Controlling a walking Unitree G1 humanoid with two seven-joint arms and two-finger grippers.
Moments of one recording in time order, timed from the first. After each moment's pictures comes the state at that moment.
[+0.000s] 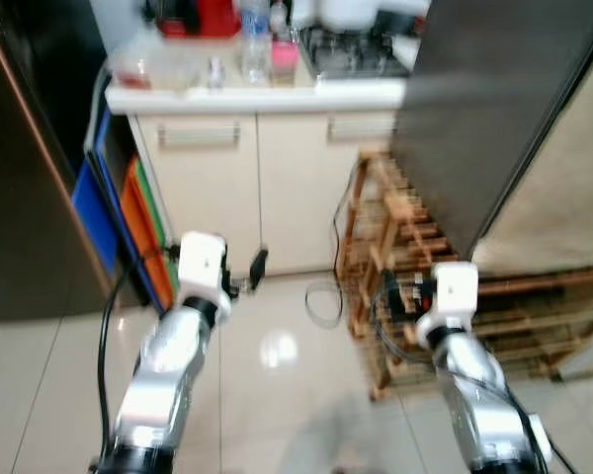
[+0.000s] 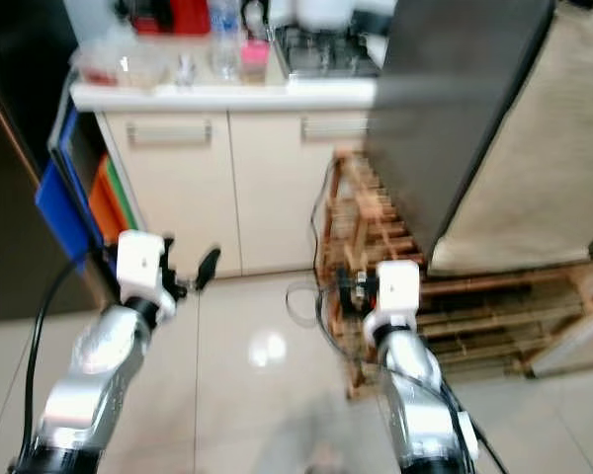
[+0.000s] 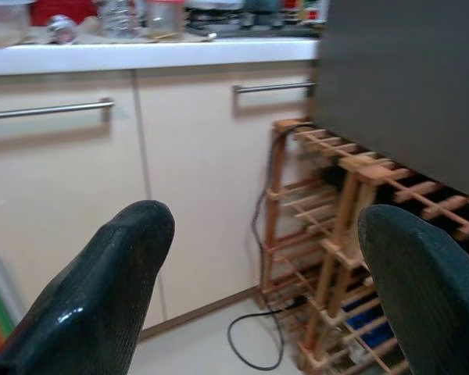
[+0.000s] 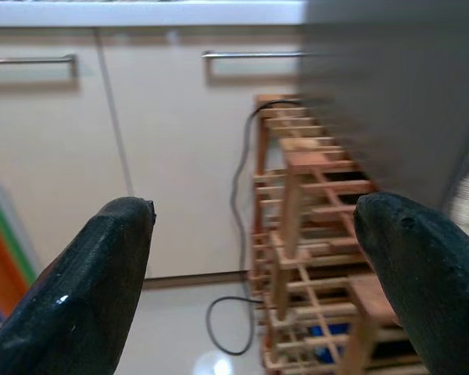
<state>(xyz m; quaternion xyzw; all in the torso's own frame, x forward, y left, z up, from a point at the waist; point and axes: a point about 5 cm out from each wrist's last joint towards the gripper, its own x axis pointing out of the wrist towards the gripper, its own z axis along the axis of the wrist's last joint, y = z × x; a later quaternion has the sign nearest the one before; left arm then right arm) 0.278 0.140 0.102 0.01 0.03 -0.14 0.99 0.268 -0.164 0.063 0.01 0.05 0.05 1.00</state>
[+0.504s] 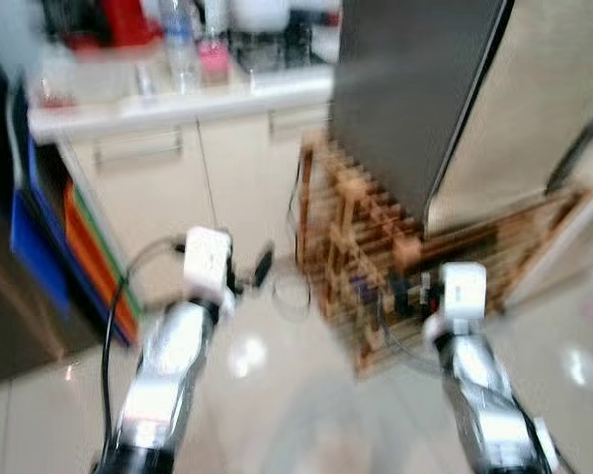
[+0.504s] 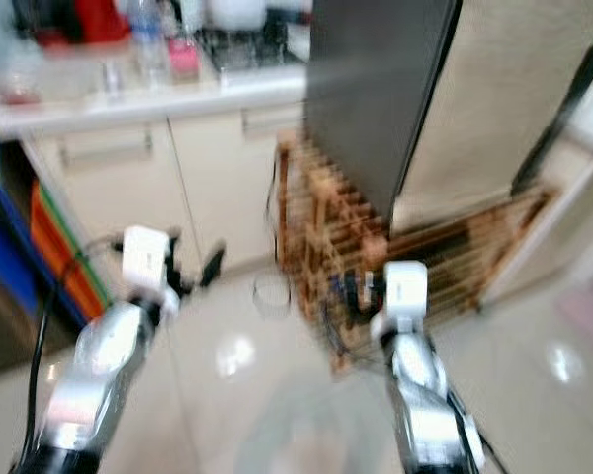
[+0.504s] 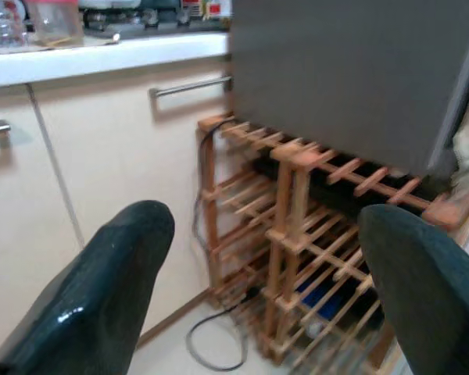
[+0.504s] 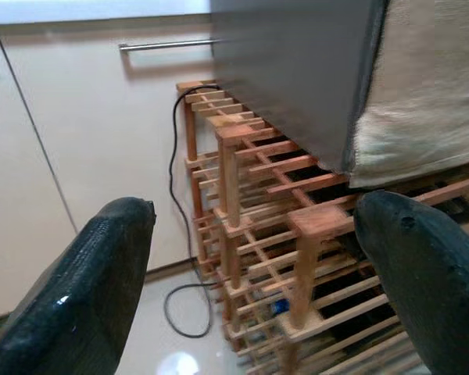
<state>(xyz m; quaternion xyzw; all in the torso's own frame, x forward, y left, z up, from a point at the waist) 0.278 0.144 0.101 0.03 0.03 -0.15 0.99 0.265 -0.158 0.058 0.02 0.05 0.05 1.00</state>
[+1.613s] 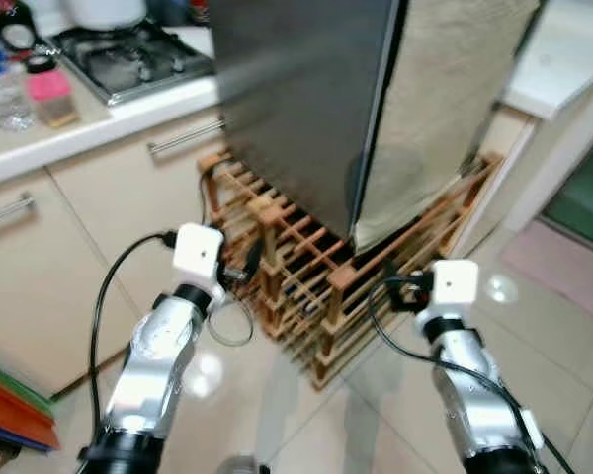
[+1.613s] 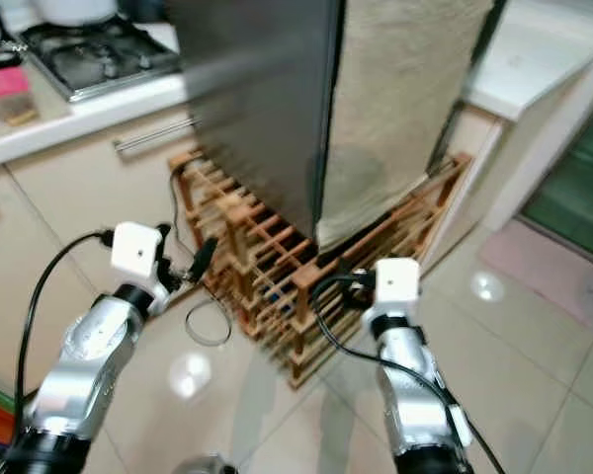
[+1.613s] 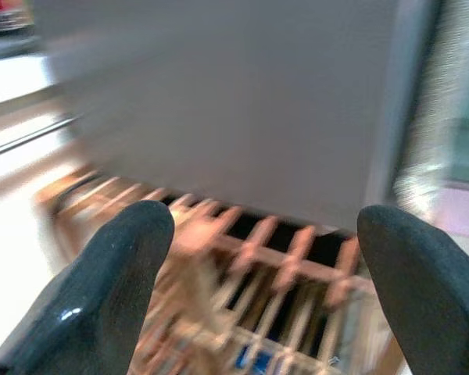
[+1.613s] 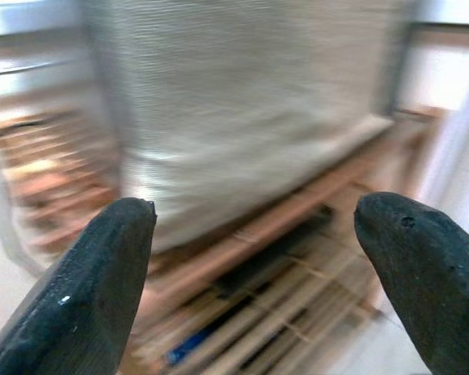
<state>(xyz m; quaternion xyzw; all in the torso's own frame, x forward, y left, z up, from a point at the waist) 0.289 0.146 0.111 0.04 0.00 -0.15 0.99 0.277 -0.160 0.067 -0.01 0.02 0.04 1.00</state>
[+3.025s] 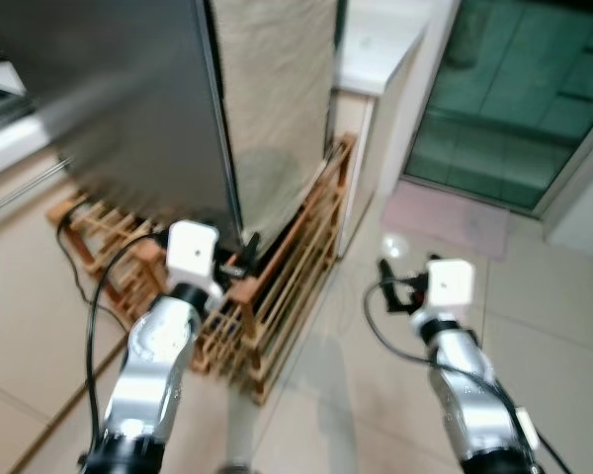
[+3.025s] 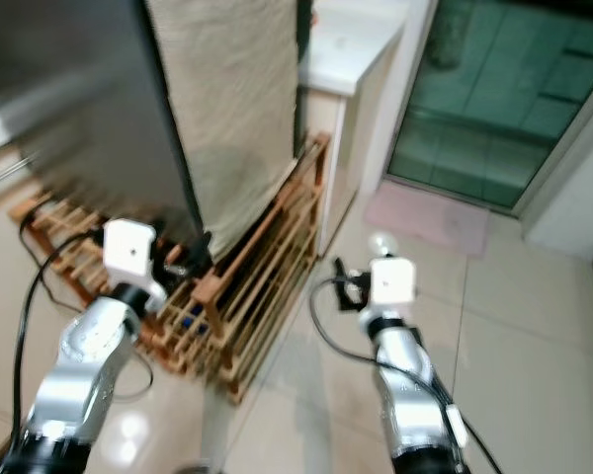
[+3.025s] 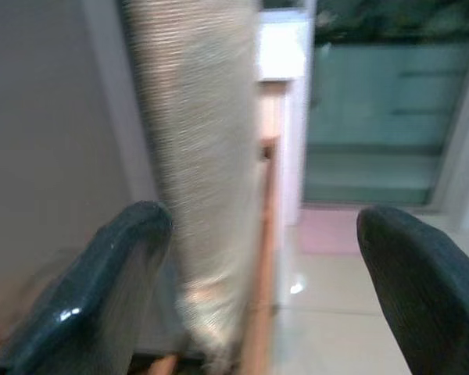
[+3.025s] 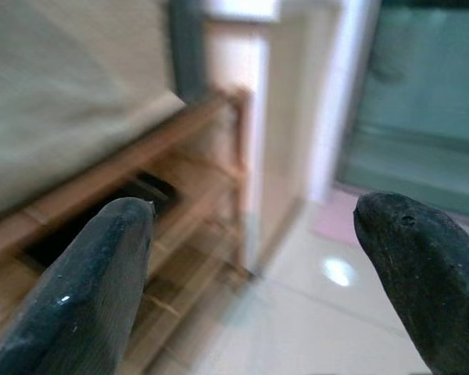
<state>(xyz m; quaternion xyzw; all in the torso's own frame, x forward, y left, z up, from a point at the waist) 0.288 0.135 0.121 0.02 -0.02 -0.14 0.99 0.269 -0.166 0.056 -0.02 0.04 0.04 1.00</state>
